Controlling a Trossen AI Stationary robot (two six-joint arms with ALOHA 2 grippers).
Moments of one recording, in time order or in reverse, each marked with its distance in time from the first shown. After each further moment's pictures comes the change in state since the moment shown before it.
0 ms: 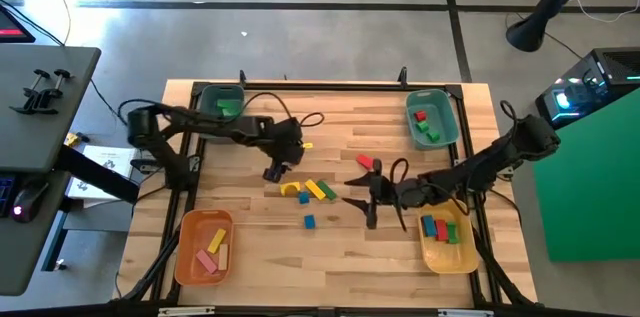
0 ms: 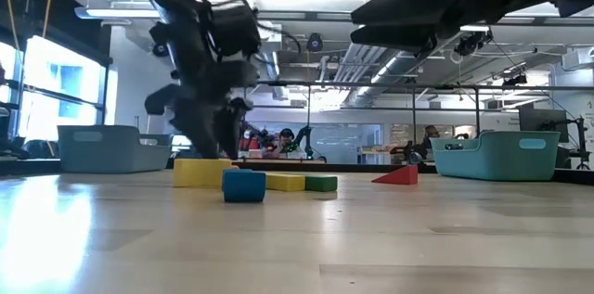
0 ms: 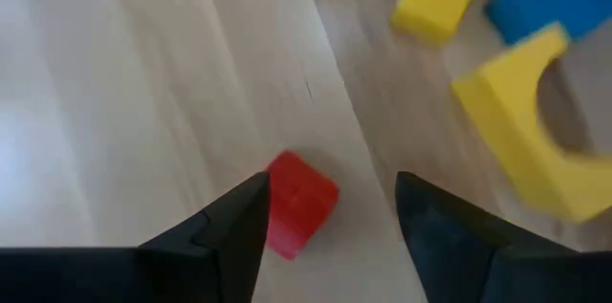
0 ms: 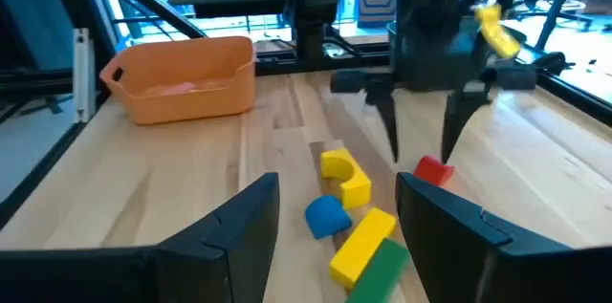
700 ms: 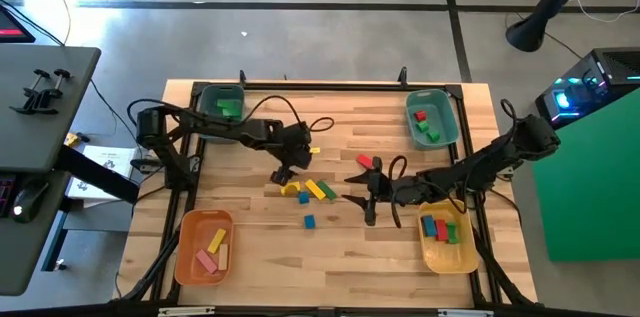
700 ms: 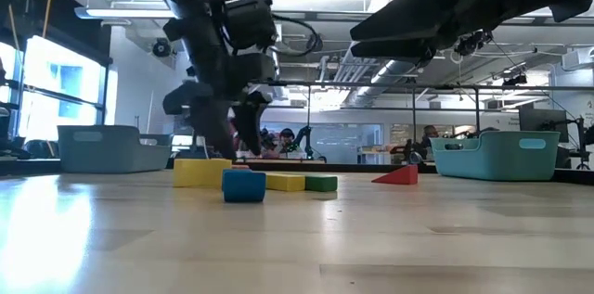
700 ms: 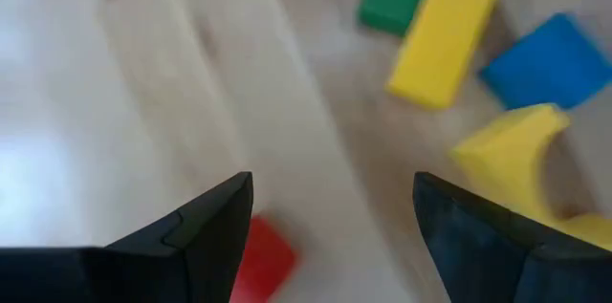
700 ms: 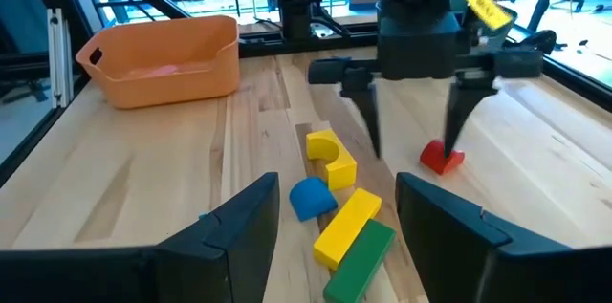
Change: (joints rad) left arm -0.044 0.068 0.085 0.021 -0.022 0.022; right arm -0.027 0.000 0.000 -0.055 -0.014 0.024
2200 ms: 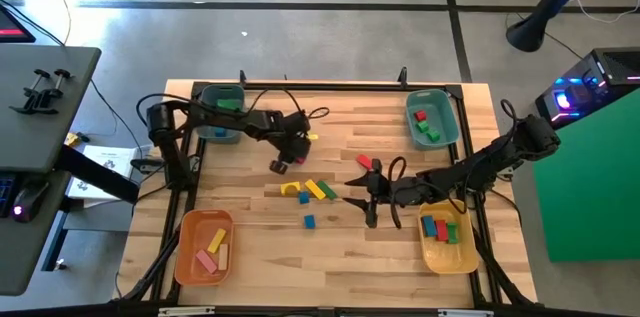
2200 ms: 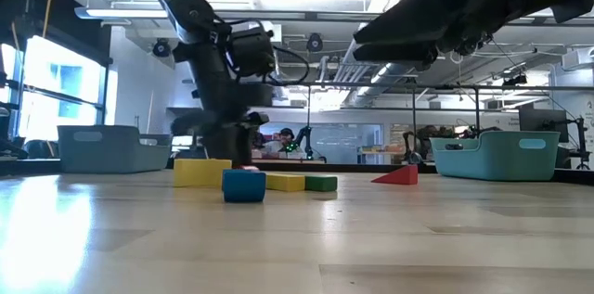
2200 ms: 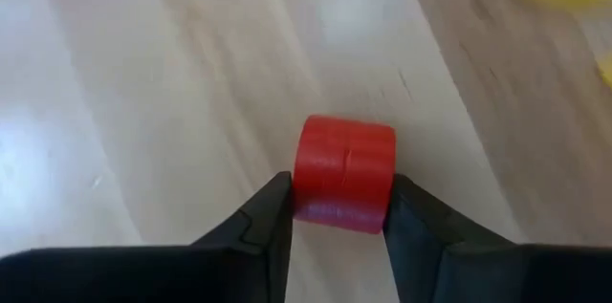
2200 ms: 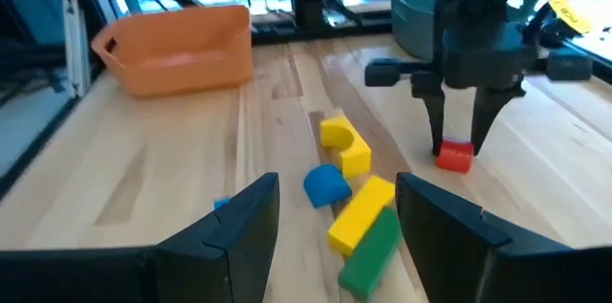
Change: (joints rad) left arm 0.108 0.088 -0.005 0.036 0.015 0.101; right arm 0.002 0.000 0.000 -0.026 -0.033 0.025
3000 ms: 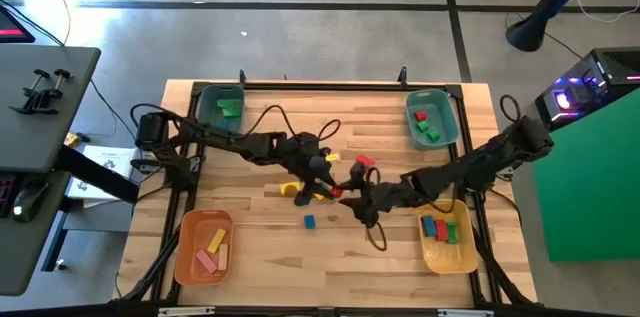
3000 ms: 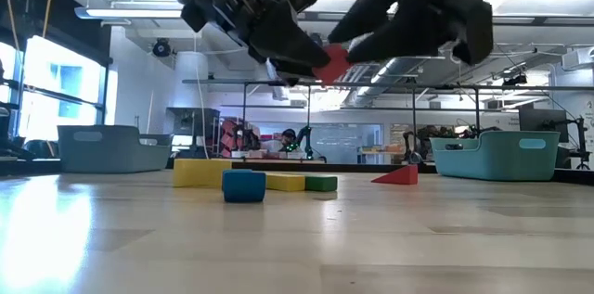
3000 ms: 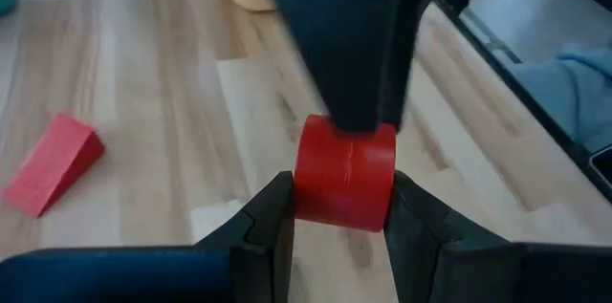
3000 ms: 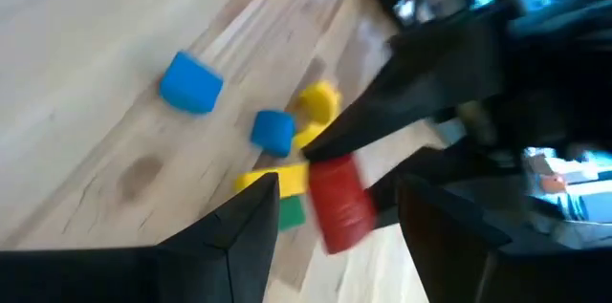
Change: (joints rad) left arm -0.265 -0.079 0.043 0.452 0.291 -0.622; right arm 0.004 0.073 0.290 -0.476 -0.007 -0.836
